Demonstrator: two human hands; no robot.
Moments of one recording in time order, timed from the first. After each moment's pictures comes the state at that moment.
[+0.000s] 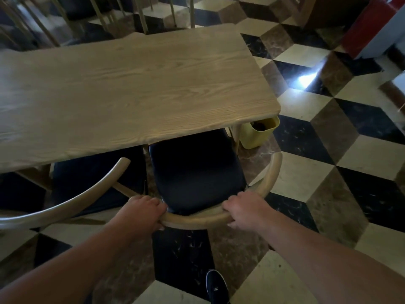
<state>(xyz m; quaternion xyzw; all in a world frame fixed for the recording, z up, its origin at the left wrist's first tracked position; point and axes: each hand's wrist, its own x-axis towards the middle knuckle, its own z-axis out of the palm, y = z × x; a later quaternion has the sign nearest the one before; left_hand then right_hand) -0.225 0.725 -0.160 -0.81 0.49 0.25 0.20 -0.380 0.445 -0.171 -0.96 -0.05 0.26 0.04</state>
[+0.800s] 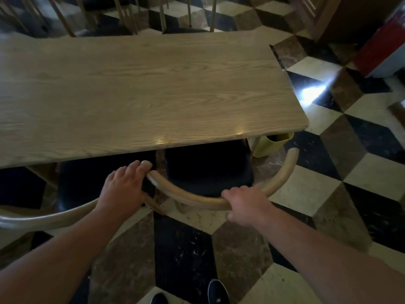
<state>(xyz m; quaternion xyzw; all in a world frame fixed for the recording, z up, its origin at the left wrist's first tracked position) -0.124 0.799 -0.173 -0.95 0.29 0.13 0.03 -0.294 0.492 -0.162 -0.97 0.03 0.25 0.06</state>
